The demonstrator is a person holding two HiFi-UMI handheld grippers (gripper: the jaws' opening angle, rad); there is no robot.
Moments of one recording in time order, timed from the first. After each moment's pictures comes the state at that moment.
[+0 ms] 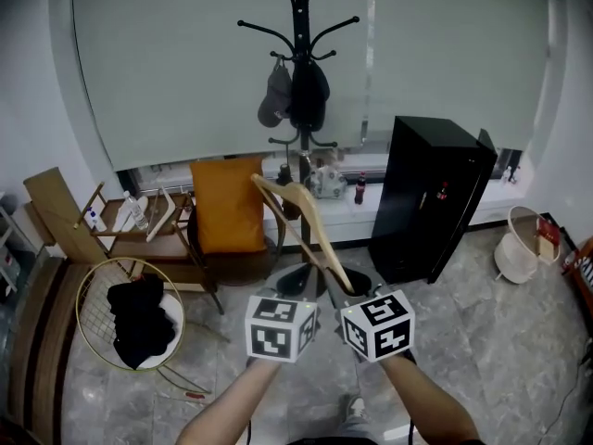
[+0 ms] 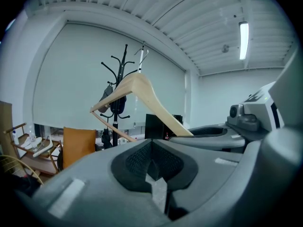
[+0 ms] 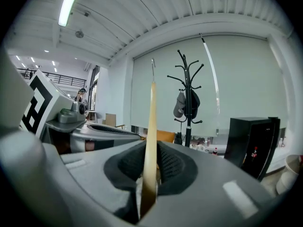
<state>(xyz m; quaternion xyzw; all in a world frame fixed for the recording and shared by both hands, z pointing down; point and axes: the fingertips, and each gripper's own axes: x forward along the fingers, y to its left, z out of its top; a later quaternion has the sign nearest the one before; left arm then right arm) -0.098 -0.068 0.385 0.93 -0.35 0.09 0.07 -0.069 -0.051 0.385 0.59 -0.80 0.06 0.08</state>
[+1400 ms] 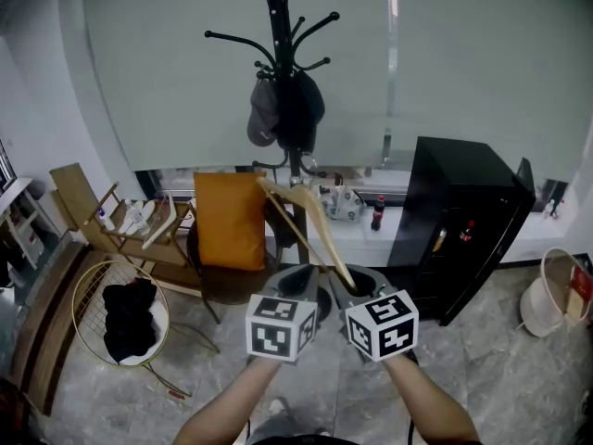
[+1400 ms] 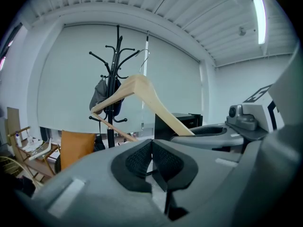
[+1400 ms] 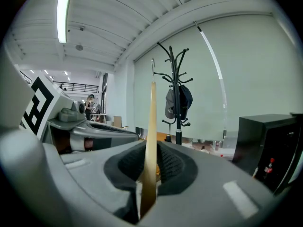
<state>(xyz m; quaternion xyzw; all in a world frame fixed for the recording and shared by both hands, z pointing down) 0.101 -0.210 0.380 0.89 -0.44 0.11 0.06 0.139 -0.199 0.383 0.50 -0.86 0.07 0.07</state>
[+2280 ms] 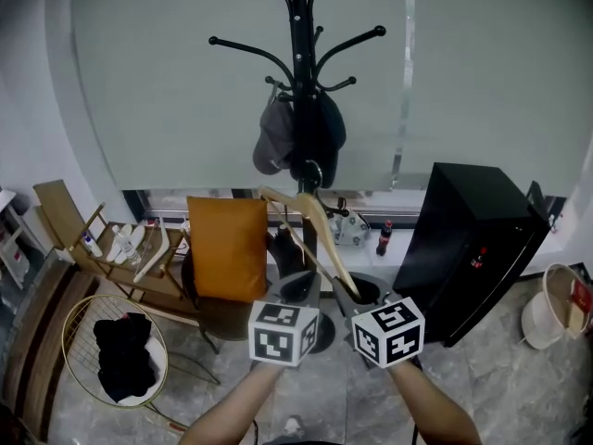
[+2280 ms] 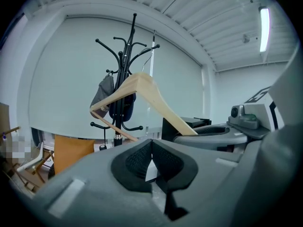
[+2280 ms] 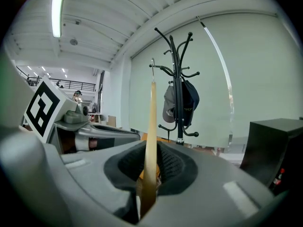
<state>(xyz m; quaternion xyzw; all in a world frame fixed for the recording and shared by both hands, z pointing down) 0.052 -0.351 0.372 0.90 -0.42 0.09 0.07 0.091 -0.333 0.372 0.52 -0.85 0.06 0.08</state>
